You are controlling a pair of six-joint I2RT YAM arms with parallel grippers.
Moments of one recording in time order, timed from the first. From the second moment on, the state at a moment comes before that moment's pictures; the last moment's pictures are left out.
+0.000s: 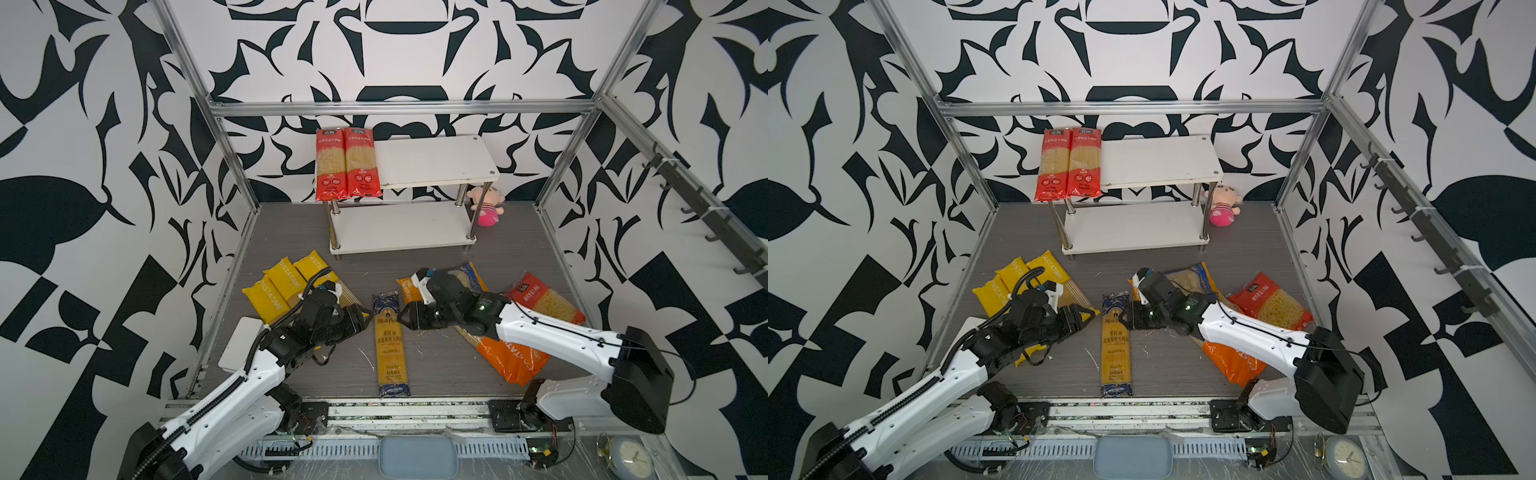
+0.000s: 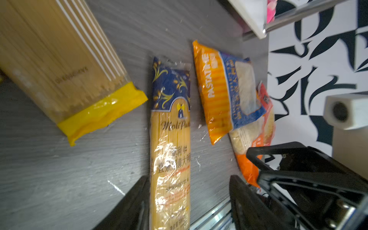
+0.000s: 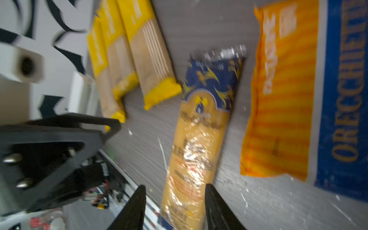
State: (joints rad) left arm -0.69 0.85 0.49 -0.36 0.20 -0.98; right arm 0.91 1.36 0.84 -0.36 -0.18 0.81
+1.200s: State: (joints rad) left arm -0.59 0.85 0.42 -0.21 0.35 -0.92; right arm 0.91 1.51 0.61 0.20 -0.24 0.84
